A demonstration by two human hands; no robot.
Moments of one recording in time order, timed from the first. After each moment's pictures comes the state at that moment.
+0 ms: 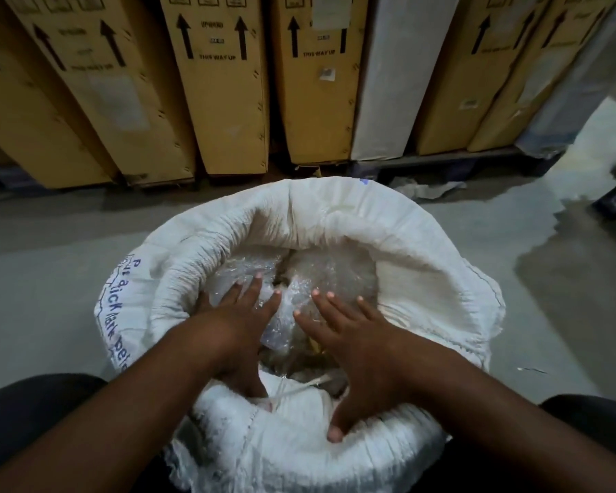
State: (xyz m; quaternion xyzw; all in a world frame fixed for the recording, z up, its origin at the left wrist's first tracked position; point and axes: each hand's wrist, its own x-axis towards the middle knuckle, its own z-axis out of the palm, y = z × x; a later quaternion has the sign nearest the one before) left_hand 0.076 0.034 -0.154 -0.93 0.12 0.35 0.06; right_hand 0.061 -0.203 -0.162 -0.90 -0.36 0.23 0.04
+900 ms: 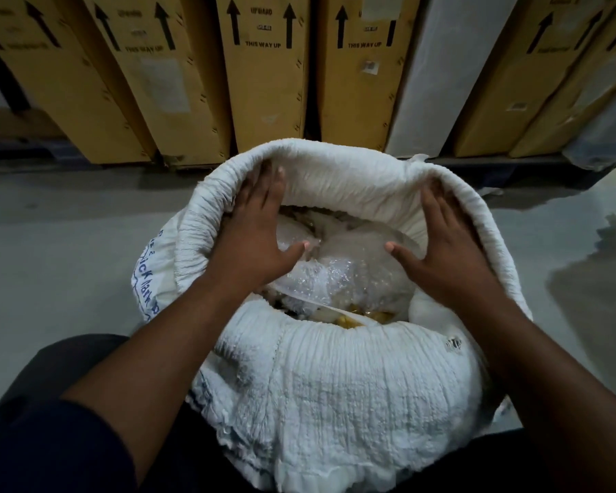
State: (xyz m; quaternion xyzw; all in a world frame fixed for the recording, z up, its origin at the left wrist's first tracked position) left_hand 0.132 0.060 -0.153 -0.97 0.06 -0.13 -0.19; right_hand 0.152 -0.248 -0.153 -0.97 -0.12 -0.11 0.20
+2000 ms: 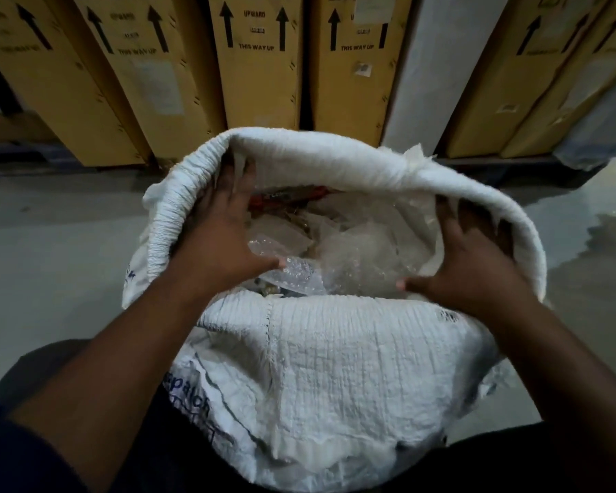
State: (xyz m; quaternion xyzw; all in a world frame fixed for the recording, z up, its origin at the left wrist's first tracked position) left_hand 0.117 0.088 -0.133 -0.98 0.03 -0.11 -0.19; right_hand 0.134 -0.275 -0.127 -0.99 -0.09 -0.05 0.08
